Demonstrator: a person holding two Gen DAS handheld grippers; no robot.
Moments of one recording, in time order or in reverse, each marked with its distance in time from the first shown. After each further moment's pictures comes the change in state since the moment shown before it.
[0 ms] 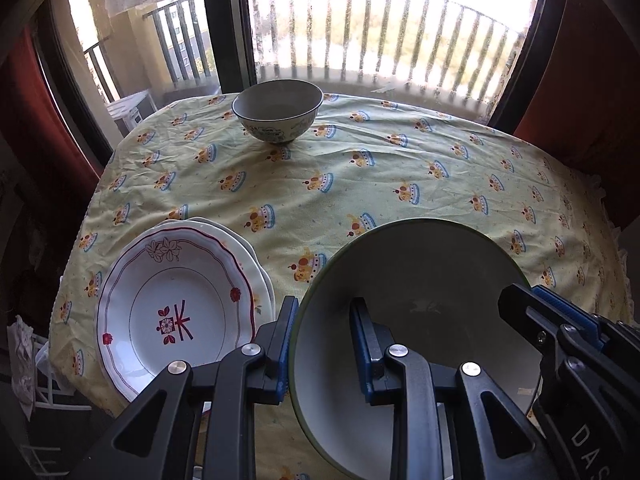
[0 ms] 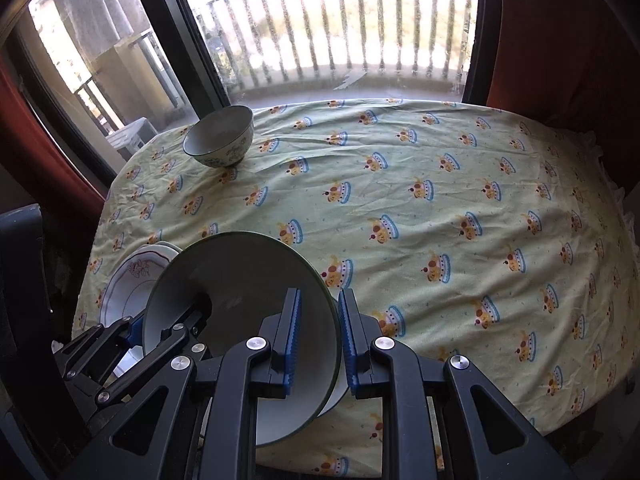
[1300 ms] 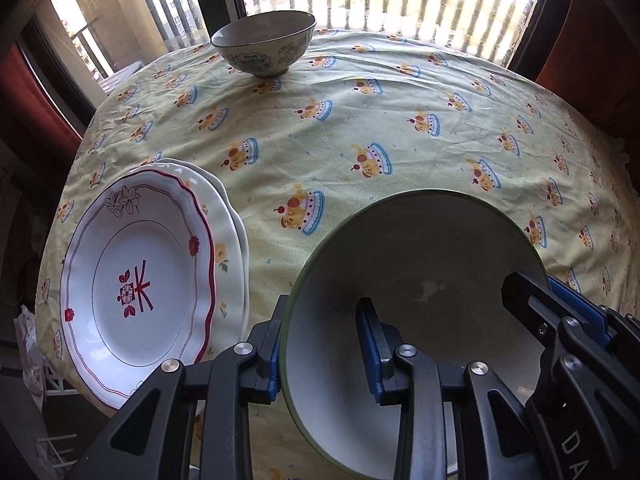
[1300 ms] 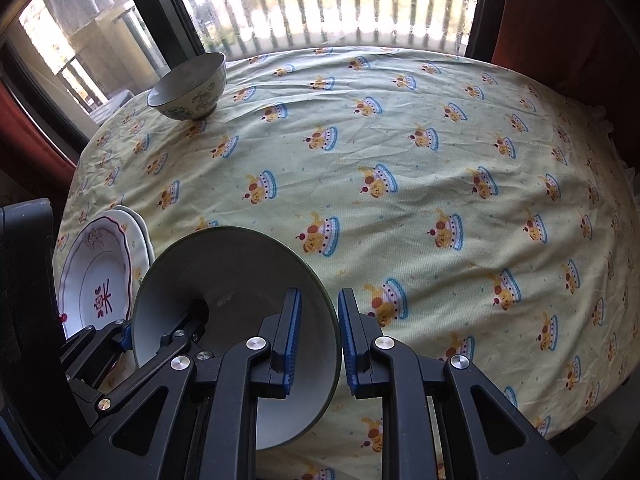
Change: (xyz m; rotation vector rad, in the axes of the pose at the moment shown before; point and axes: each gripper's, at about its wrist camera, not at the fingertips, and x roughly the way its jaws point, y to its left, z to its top) left arm 0.059 -0.009 -0.019 0.025 0.157 0.038; right arm 0.062 -0.013 -0.023 0.007 0.108 -0.034
